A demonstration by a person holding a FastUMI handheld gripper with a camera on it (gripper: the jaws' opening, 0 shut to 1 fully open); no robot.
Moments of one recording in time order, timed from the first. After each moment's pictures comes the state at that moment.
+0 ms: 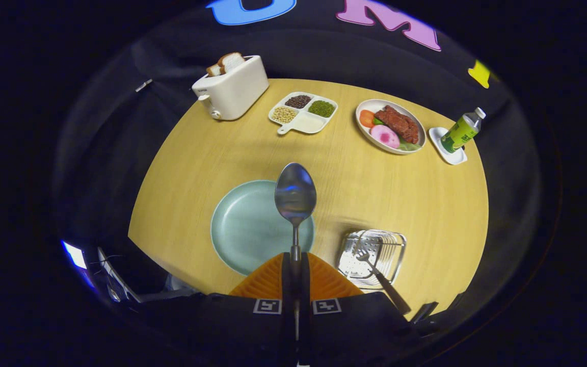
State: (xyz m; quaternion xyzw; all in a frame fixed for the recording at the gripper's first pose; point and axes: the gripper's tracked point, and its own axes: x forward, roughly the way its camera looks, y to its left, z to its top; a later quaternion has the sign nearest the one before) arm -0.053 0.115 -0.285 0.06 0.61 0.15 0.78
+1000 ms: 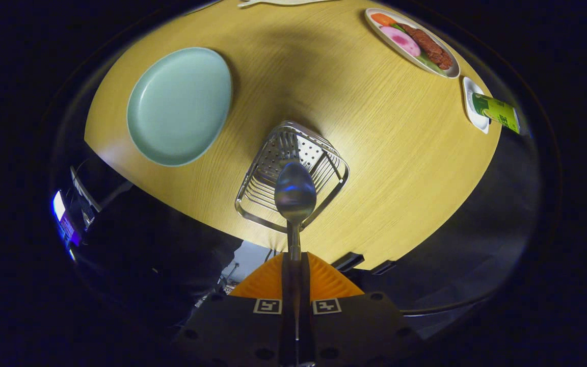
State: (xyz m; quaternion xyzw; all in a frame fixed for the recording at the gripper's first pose) arm -0.095 0.002 -0.336 -0.15 0.85 0.18 0.46
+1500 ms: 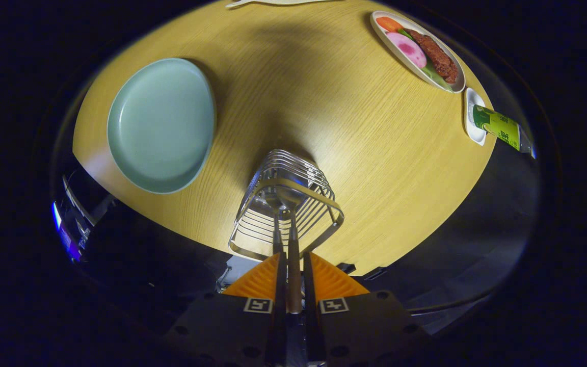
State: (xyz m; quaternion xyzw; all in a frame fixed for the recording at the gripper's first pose) arm -0.071 0.001 -0.351 -0.17 0.84 0.17 0.48
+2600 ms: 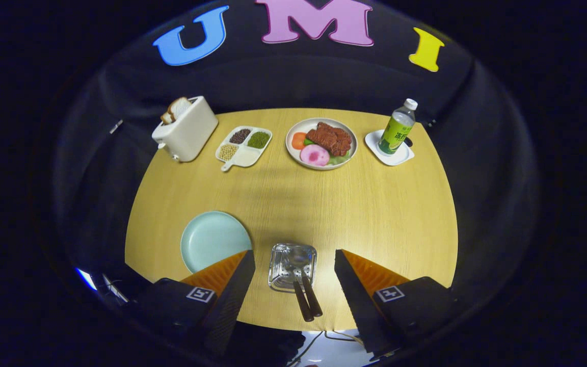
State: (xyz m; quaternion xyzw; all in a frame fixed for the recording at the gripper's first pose) arm -0.019 0.005 -0.251 0.12 0.54 0.06 0.83
